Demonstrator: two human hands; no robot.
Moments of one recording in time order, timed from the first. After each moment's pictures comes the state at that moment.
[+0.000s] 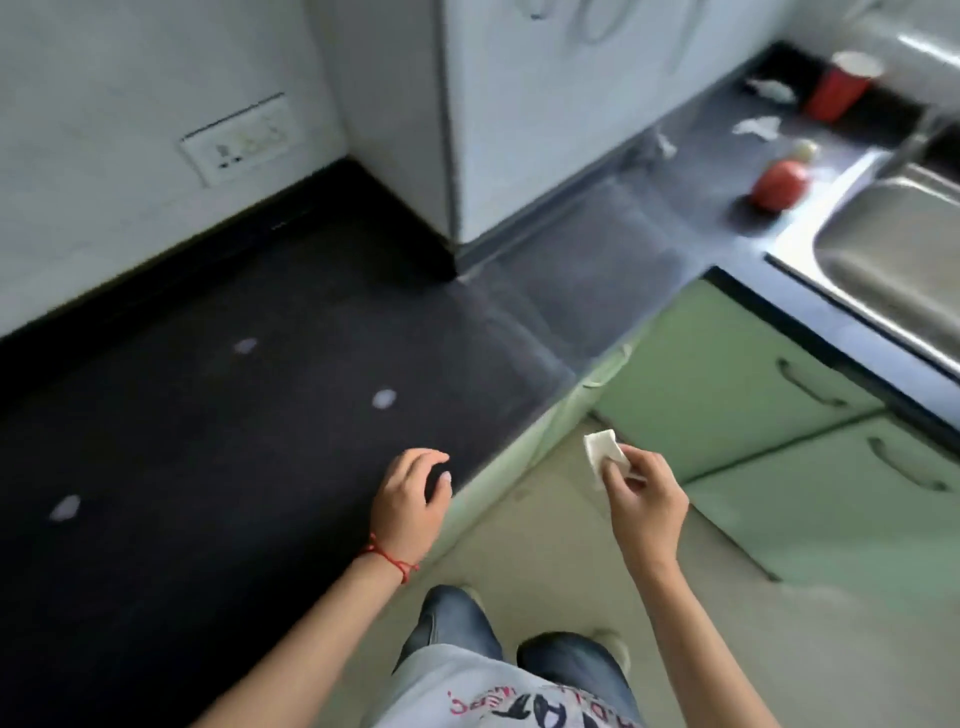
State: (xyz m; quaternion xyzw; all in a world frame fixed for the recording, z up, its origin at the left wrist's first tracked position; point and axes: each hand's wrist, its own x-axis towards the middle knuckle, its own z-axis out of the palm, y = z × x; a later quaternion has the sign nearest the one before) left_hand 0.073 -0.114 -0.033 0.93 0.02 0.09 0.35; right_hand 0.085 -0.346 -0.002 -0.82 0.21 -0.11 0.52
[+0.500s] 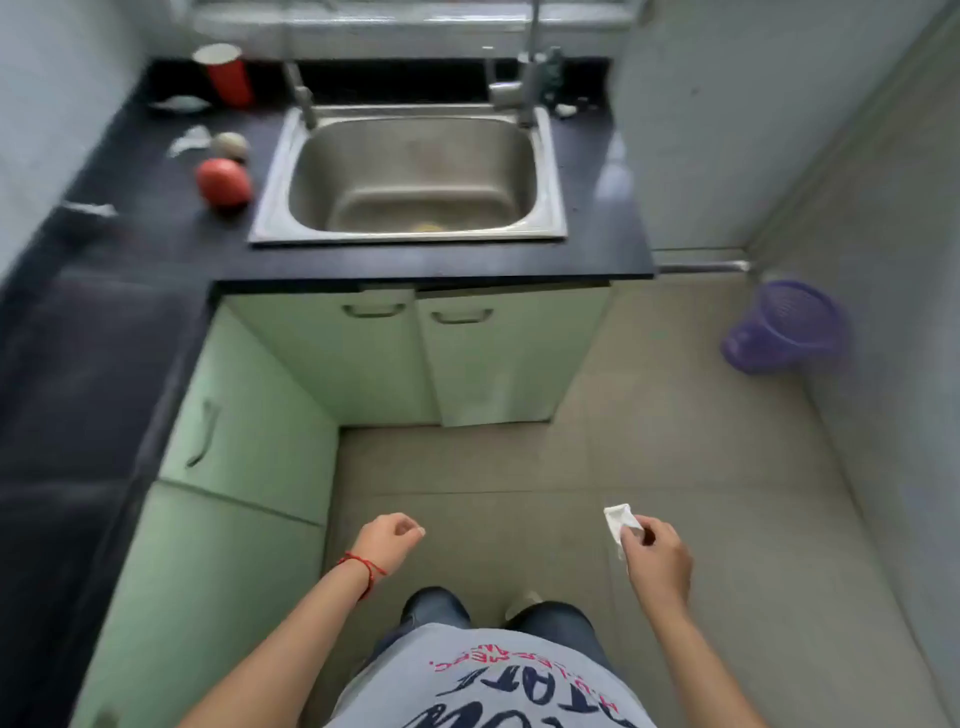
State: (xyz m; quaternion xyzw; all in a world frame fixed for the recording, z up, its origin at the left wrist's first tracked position) left_hand 0.024 -0.454 -0.083 0.87 -0.17 -0.44 0.18; right_hand -0.217 -0.647 -0.072 -0.63 0.65 -0.13 0.41
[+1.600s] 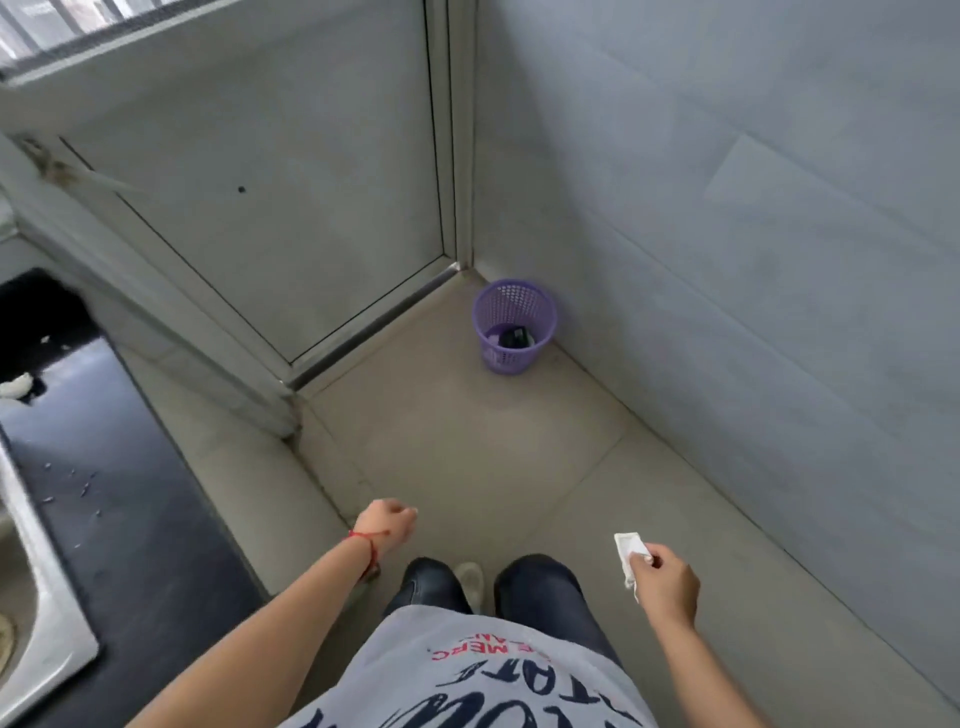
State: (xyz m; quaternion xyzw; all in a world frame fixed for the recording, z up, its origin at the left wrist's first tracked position) left_hand -0.061 -1.097 -0.096 0.77 -0.33 -0.54 0.05; right_hand -0.391 -1.046 -0.096 -0.30 0.87 -0.18 0.35
